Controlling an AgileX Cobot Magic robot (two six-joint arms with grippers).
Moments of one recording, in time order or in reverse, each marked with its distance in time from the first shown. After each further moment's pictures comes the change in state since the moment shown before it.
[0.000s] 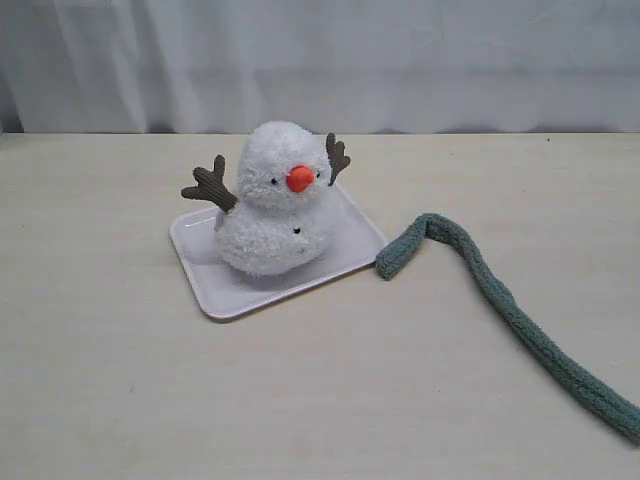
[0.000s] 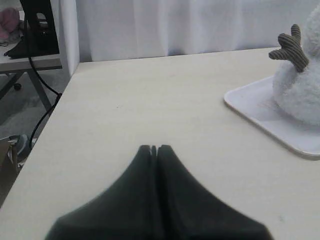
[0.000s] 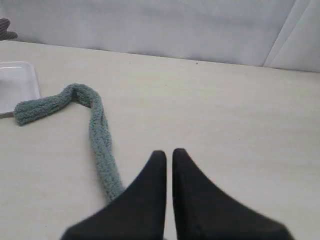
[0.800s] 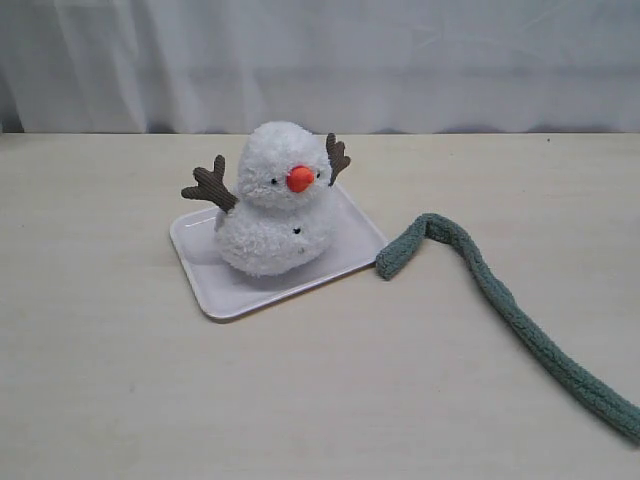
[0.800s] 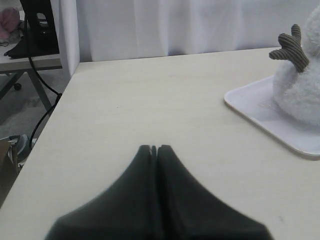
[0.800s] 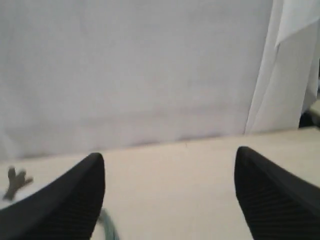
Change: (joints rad) left arm 0.000 0.000 0.000 0.000 0.000 0.000; right arm 0.000 0.403 -0.699 -0.073 0.156 0.260
